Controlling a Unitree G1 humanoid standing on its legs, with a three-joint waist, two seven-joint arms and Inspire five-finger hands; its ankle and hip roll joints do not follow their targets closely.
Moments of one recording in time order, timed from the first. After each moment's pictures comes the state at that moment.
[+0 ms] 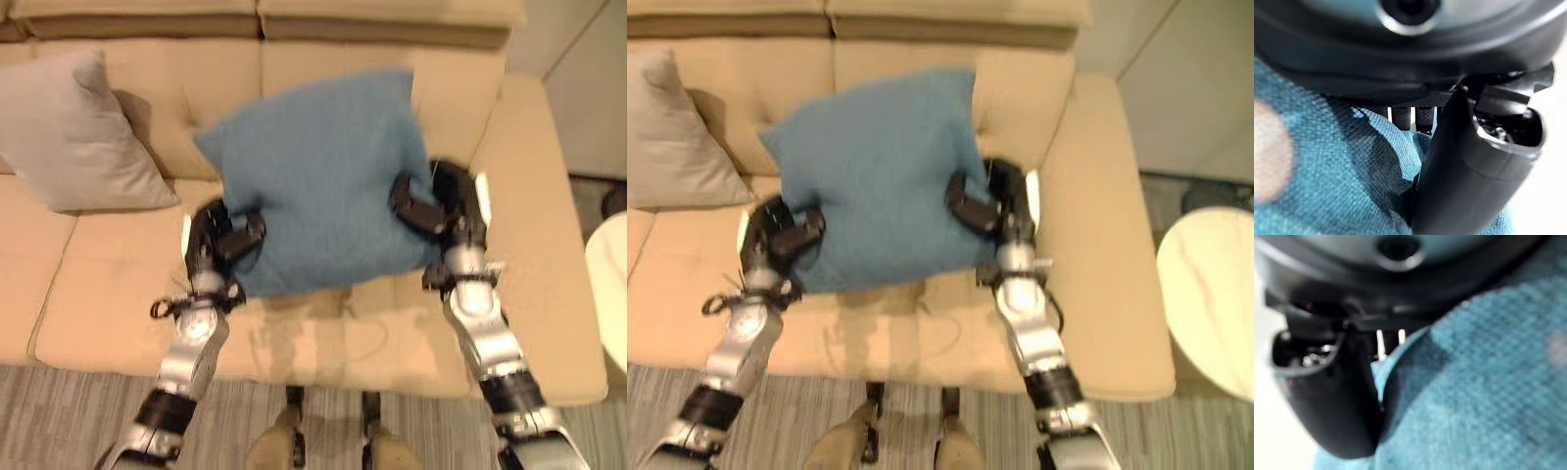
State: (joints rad) left arm -0.45 0.39 -0.19 0.18 -0.44 -0.23 0.39; right arm -0.53 -0.40 0.13 0.14 0.10 -0.16 -0.38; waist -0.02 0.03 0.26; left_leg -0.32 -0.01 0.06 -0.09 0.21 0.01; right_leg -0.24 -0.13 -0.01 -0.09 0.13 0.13
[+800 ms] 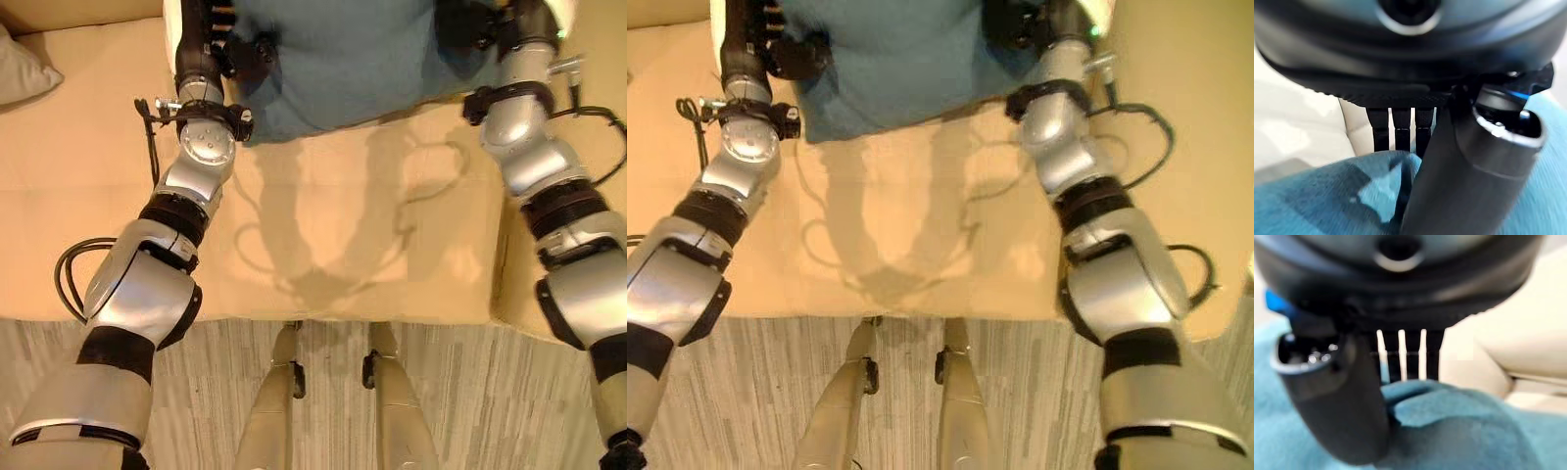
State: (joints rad) left arm -1.40 0.52 -0.52 0.98 -0.47 -0.29 0.44; right arm -1.46 -0.71 0.65 0.90 0.07 -0.14 -0.54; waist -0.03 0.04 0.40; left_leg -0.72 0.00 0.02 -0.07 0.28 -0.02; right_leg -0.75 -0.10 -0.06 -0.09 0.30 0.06
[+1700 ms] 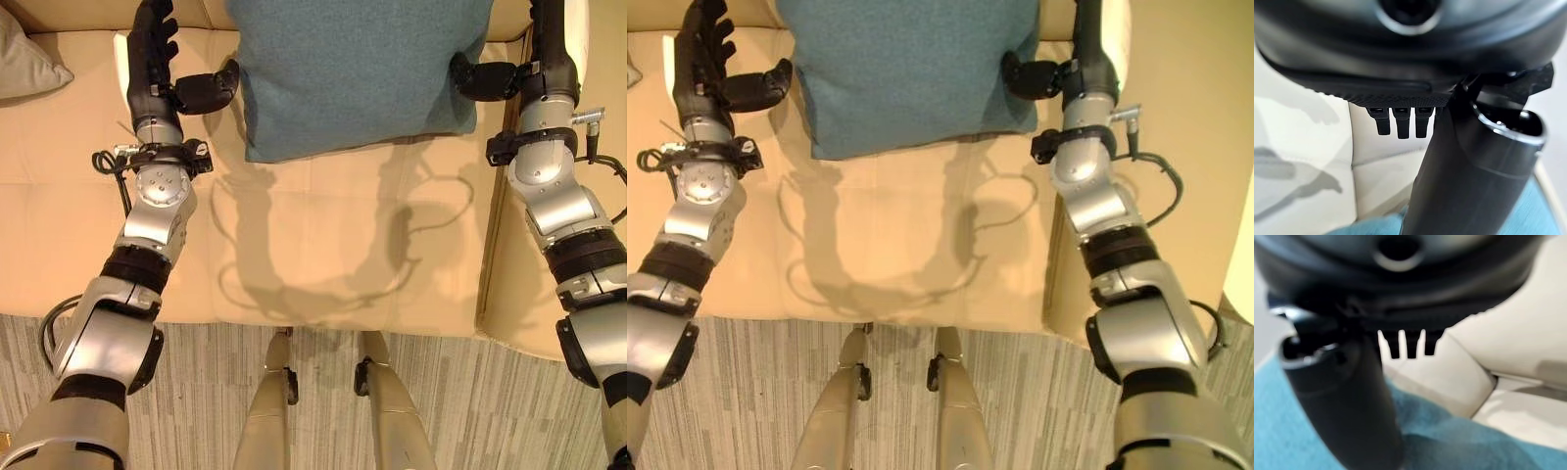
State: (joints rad) left arm -0.92 0.61 -0.25 0.60 -0.49 -0.32 0.39; right arm -1.07 -0.74 0.34 0.68 0.12 -0.16 -0.44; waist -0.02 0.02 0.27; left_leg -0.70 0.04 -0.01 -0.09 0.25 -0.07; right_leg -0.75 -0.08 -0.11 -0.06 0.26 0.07
